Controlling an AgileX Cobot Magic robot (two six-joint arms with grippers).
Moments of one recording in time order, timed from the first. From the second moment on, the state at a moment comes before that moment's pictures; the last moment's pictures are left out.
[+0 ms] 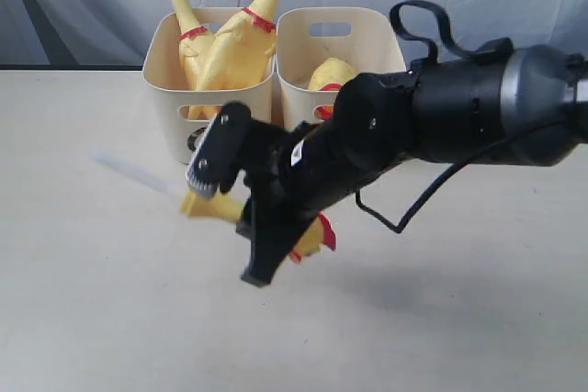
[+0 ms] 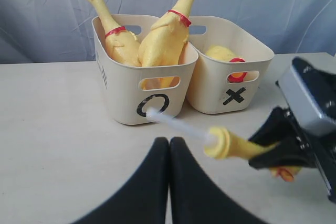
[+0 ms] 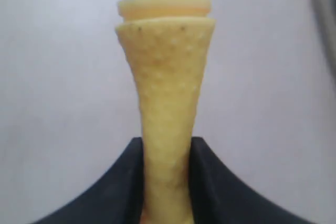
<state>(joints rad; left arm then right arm) -0.37 0.28 -0.40 -0.11 0.45 -0.07 0.81 1.77 -1.11 0.38 0.43 -0.88</state>
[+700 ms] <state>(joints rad) -0.37 0.28 -0.40 -0.12 0.45 -0.07 0.57 1.77 -1.11 0.63 -0.54 -0.62</state>
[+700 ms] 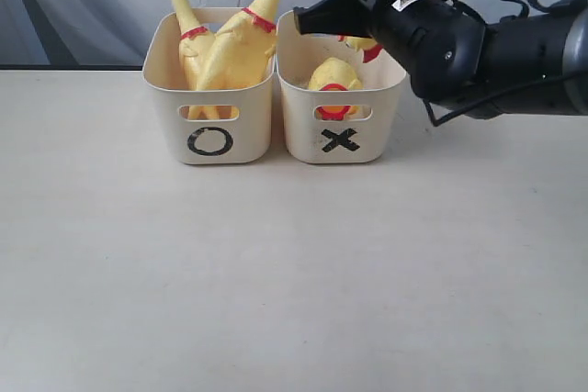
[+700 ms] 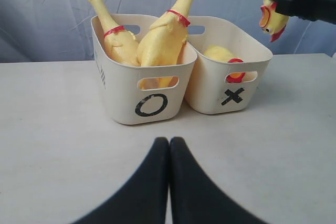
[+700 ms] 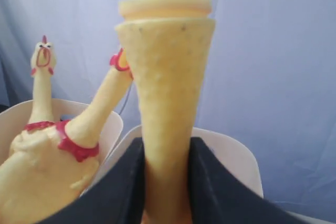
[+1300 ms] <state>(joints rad) -0.37 0.28 -0.40 -0.13 0.45 -0.07 0.53 2.01 -1.35 0.74 -0.48 -0.64</state>
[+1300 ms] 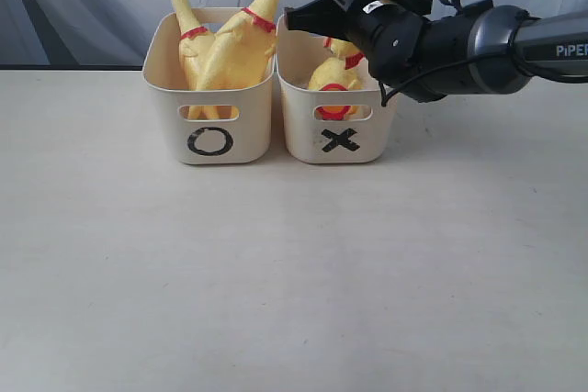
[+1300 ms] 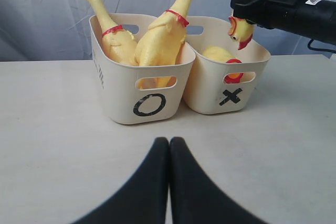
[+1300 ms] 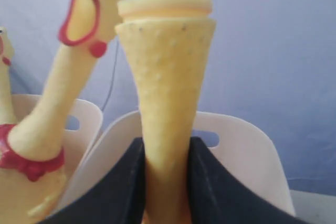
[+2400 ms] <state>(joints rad) -0.37 0.28 -0.40 -0.13 0.45 -0.07 0.49 2.07 -1.36 0.90 -0.41 -0.79</state>
